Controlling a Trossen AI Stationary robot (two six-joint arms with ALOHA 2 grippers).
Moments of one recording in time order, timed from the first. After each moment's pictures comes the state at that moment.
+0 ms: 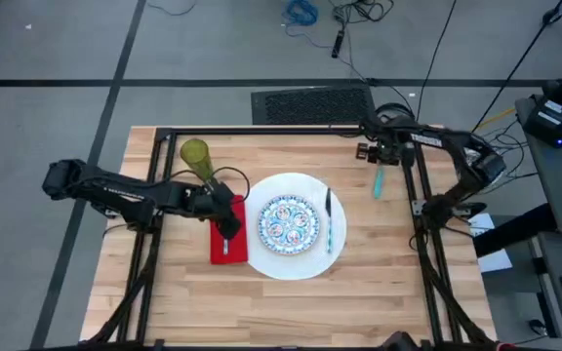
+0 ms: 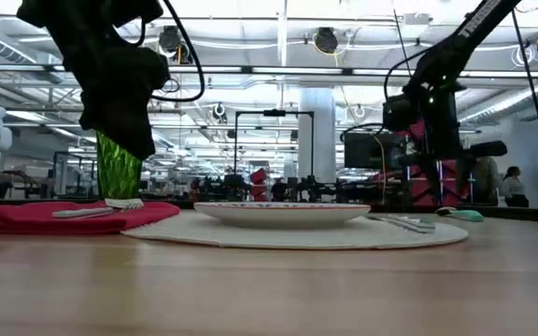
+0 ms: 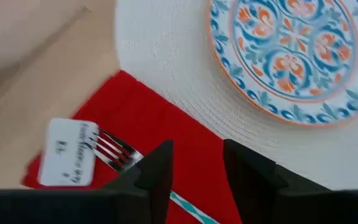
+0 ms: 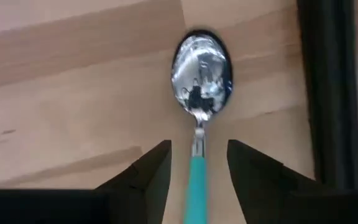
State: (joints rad) left arm -0.07 1.19 0.70 -0.56 -0.19 -0.73; right arm -0.93 1.60 0.91 -0.83 0.17 0.85
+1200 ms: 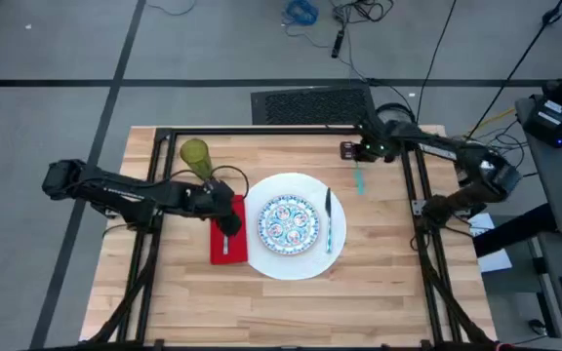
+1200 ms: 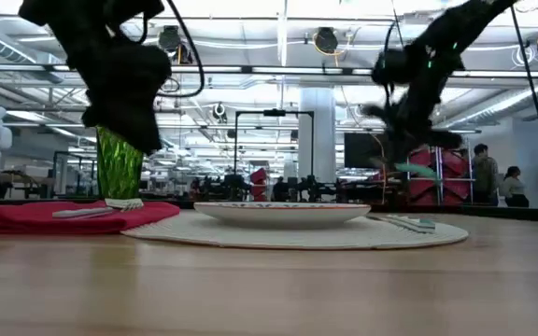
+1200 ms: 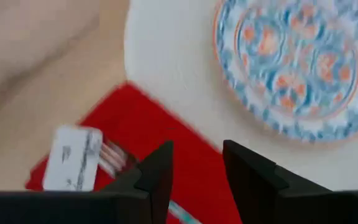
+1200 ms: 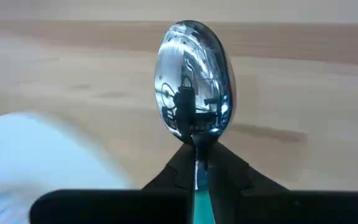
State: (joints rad) left arm -0.07 1.18 0.71 -0.50 -0.29 -0.75; right arm -0.69 1.32 0.91 -0.57 -0.08 0.76
